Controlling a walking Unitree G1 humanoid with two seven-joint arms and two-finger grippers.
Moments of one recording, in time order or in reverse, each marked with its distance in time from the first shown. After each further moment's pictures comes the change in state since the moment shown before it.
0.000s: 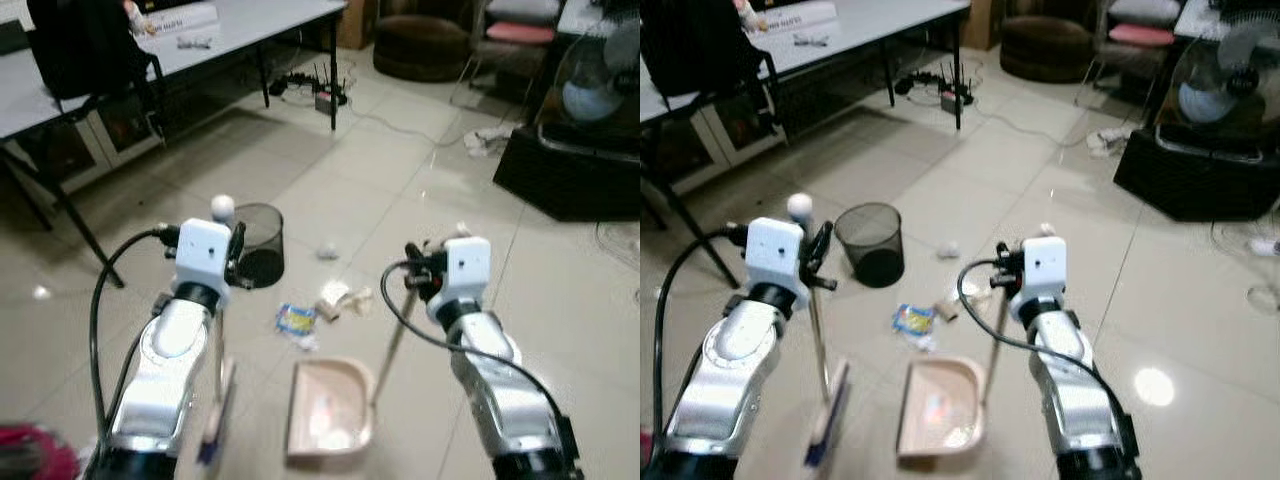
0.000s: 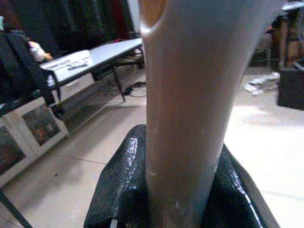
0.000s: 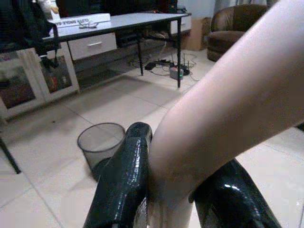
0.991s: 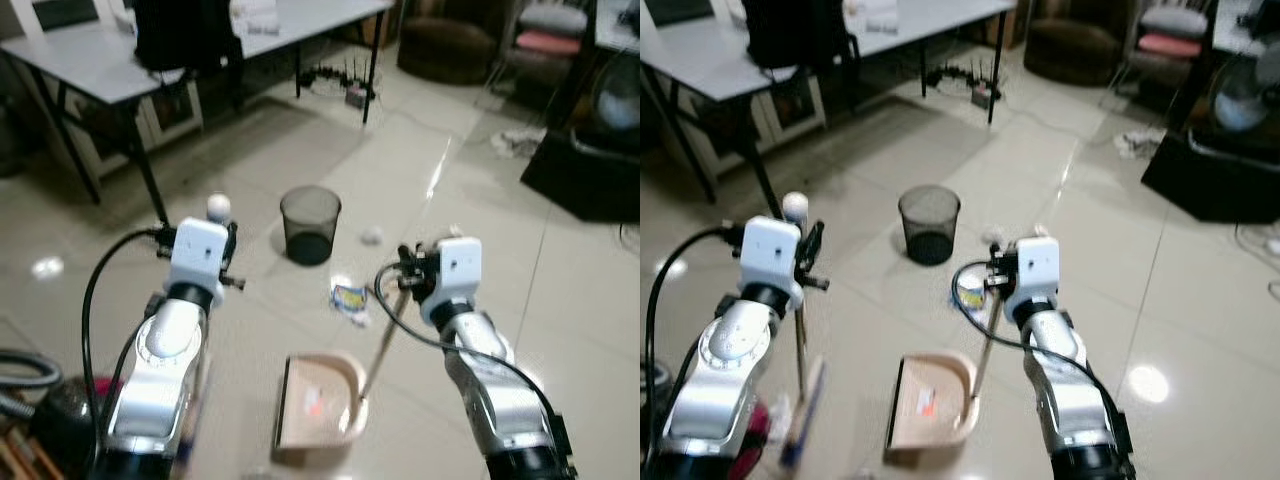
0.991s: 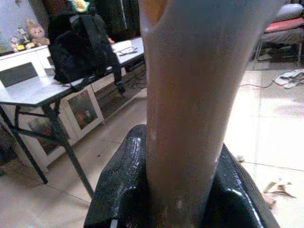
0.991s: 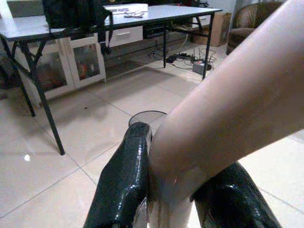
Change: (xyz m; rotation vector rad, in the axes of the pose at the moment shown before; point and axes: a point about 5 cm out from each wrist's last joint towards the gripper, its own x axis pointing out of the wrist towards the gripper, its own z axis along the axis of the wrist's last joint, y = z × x) left arm -0.002 0.009 0.001 0.041 0.000 0.045; right arm 0.005 0.008 0.000 0.010 0.001 0.025
